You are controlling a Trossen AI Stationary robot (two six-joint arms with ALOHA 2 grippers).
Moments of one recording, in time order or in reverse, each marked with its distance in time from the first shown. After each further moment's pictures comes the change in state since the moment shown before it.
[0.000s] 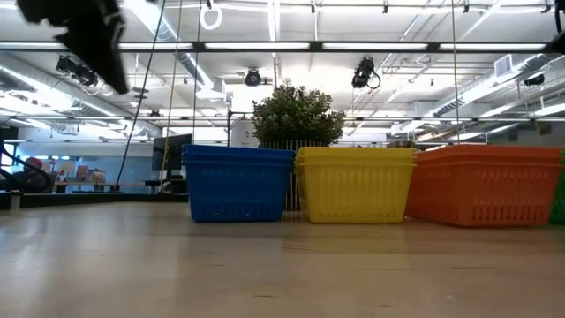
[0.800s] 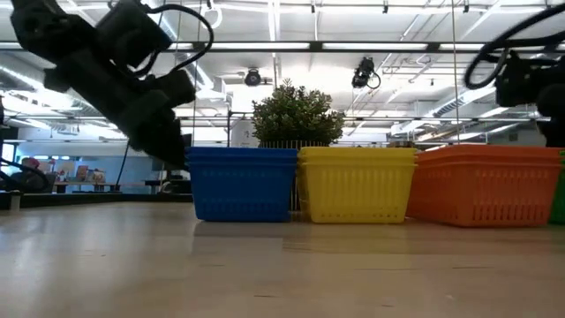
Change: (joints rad) left arm 0.451 -0.139 -0.766 1.513 0.342 0.542; right arm -0.383 0.038 -0.244 0.110 -0.213 0.268
